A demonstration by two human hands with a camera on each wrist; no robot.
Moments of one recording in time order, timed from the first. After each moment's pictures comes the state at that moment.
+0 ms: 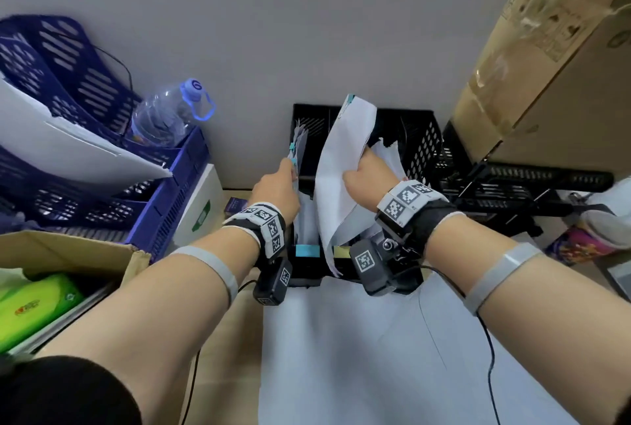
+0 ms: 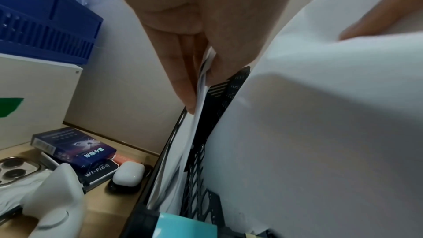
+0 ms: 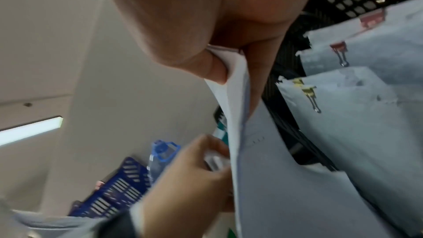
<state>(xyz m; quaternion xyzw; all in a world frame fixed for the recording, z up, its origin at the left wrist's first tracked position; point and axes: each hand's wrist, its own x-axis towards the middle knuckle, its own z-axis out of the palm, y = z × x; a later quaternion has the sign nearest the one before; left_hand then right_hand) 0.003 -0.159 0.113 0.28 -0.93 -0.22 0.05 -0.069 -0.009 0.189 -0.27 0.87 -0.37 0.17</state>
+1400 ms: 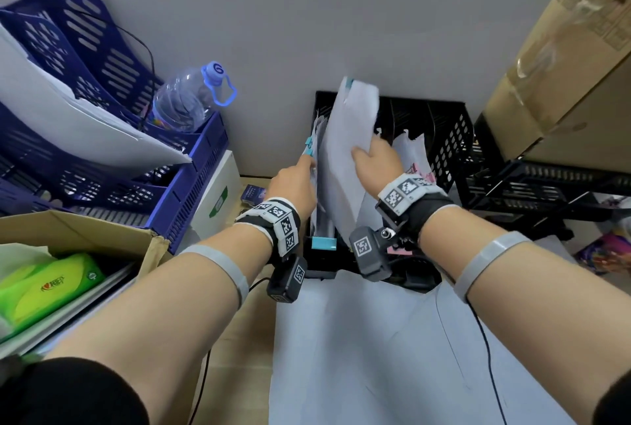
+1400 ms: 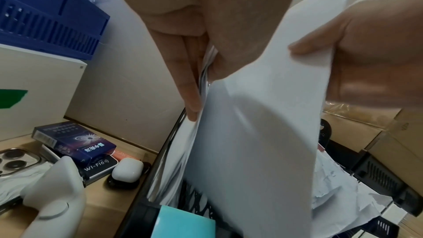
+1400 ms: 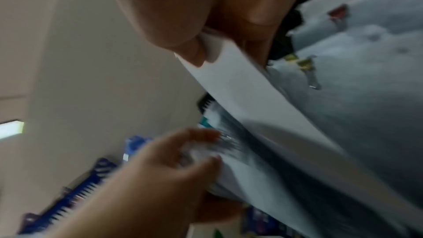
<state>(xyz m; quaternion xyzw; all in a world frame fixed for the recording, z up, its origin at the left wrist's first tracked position) 0.008 -0.161 0.112 0.26 -0.93 -0.24 0.05 -0.092 -0.044 0.151 -0.24 0.87 -0.42 0.12</state>
